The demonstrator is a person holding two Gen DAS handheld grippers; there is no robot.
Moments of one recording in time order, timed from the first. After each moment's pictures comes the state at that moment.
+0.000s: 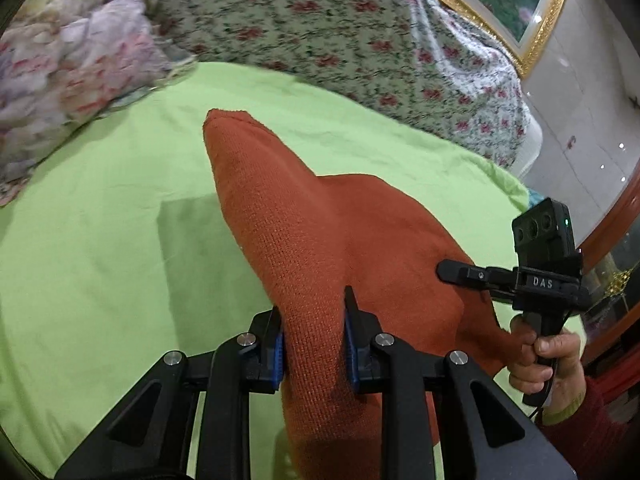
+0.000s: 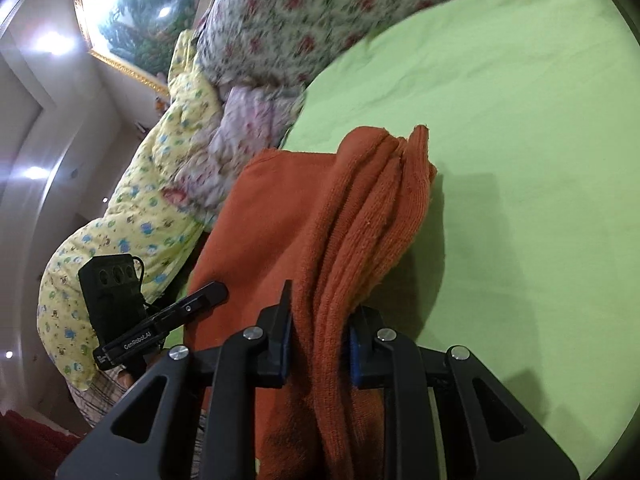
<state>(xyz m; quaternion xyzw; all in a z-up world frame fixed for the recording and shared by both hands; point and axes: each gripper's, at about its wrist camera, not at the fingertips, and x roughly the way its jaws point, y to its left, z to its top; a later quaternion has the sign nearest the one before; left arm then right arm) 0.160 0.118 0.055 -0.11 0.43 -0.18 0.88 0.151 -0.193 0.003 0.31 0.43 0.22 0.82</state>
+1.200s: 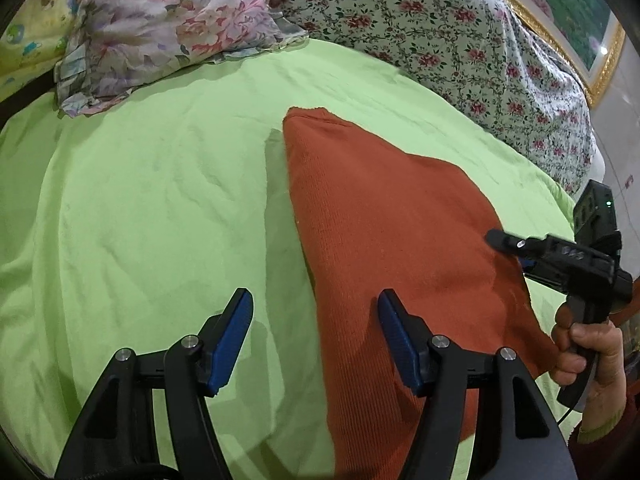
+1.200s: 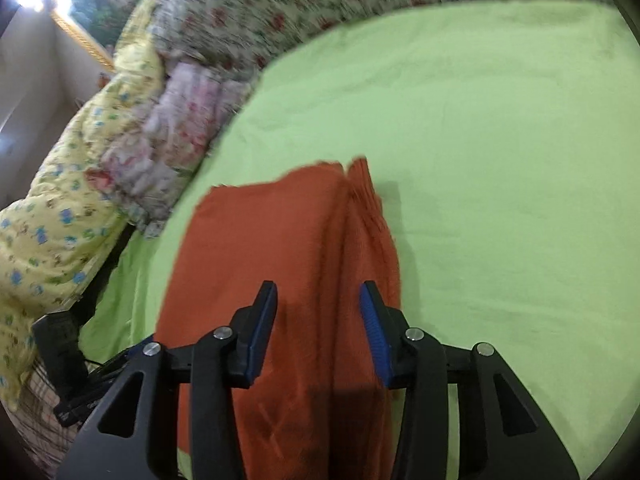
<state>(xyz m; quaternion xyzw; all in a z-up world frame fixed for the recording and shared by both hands) 0.126 0.171 0.001 -0.14 0.44 -0.05 0.88 0.178 -0.143 -0.017 0.22 0.47 0.10 0.85</state>
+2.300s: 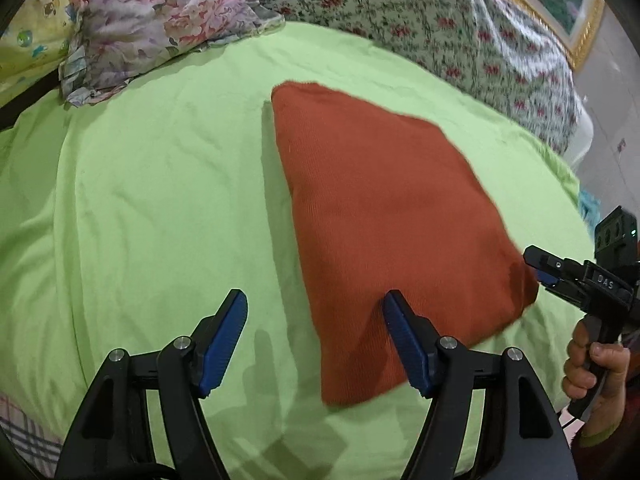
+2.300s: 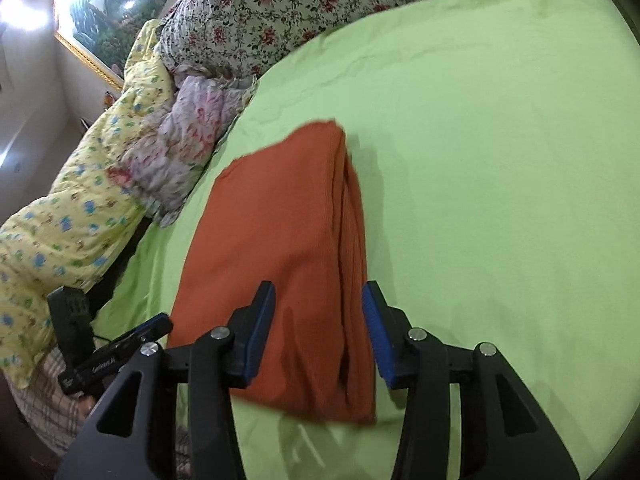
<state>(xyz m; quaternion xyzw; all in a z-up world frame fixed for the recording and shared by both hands) 0.072 0.152 0.006 -0.10 0.47 -0.07 0.87 0.068 -0.167 -0.009 0.26 0.44 0.09 0.86</state>
